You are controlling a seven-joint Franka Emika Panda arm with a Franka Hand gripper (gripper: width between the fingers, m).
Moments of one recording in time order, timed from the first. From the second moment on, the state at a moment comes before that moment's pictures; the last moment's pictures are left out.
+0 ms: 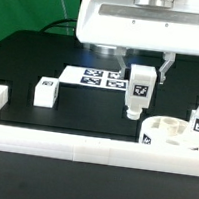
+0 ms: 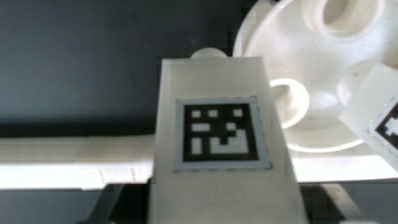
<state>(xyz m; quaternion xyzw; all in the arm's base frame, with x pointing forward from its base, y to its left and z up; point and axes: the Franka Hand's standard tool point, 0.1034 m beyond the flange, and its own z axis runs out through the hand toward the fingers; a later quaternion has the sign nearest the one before) 0.619 0.028 0.108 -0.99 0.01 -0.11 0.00</state>
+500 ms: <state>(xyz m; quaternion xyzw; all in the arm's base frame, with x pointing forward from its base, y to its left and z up) 0.630 0.035 0.108 -0.99 -0.01 -0.11 0.00</state>
